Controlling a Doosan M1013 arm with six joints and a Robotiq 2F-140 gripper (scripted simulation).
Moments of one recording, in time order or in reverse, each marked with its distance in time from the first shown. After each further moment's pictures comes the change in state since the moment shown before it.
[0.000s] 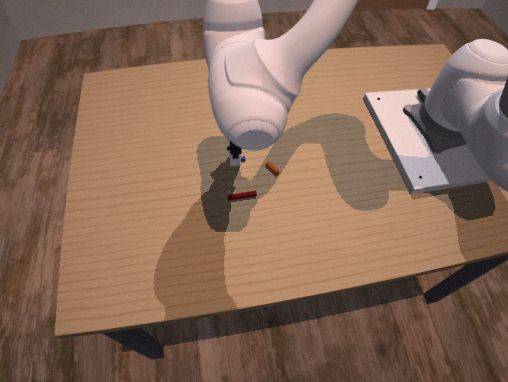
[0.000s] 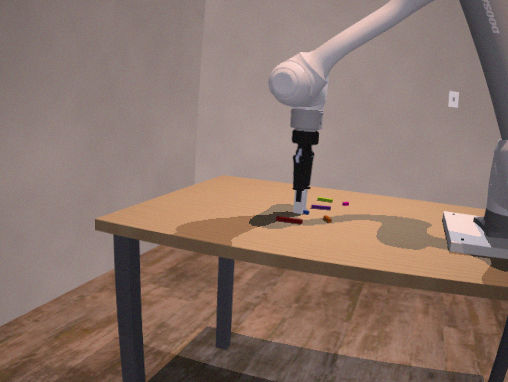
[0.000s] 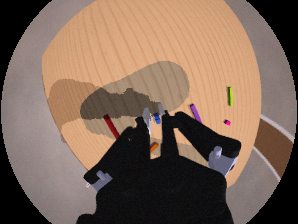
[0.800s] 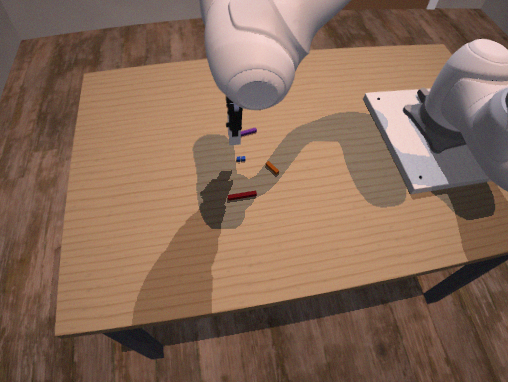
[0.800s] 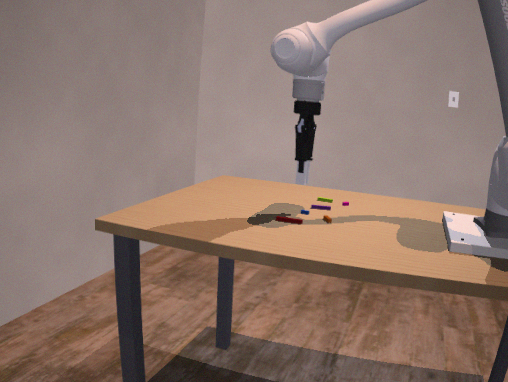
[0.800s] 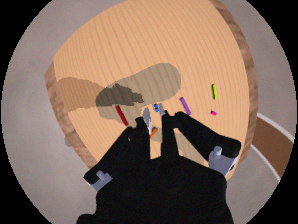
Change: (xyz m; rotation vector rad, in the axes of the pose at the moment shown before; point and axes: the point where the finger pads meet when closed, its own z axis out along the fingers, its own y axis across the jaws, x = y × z) arm 0.000 0.000 -0.083 0.000 0.000 0.000
